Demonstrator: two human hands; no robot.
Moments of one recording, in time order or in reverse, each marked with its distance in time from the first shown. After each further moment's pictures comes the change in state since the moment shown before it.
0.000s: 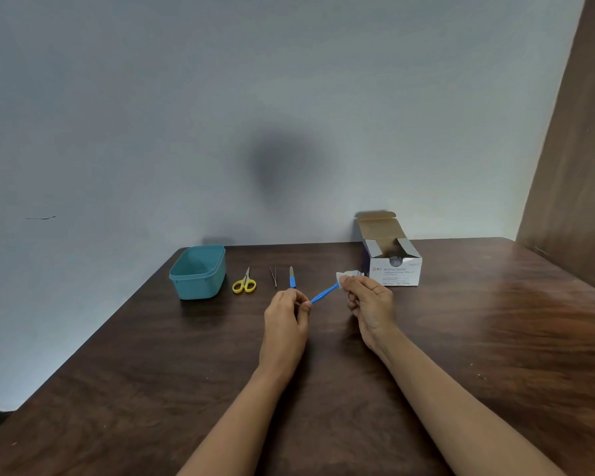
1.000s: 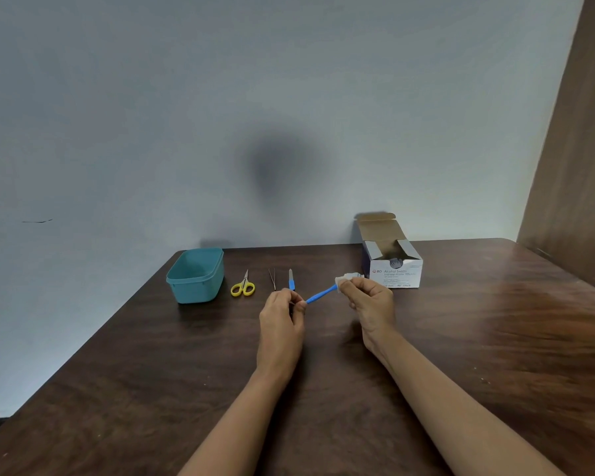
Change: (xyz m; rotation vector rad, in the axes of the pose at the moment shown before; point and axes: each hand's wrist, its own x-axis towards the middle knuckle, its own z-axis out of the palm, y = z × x) left_hand 0.002 -0.002 -0.002 -0.012 0.078 0.015; right_hand 0.000 0.001 0.003 -0.145 0.006 -0.148
